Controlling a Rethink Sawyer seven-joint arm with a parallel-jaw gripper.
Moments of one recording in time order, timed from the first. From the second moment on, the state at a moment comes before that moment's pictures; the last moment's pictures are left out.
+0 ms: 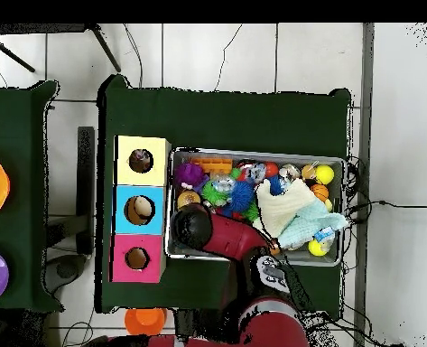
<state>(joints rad) -0.16 -0.47 -0.02 1.83 0.16 0.20 0.76</state>
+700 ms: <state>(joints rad) -0.17 -0.46 -0.01 1.84 0.16 0.06 0.76</state>
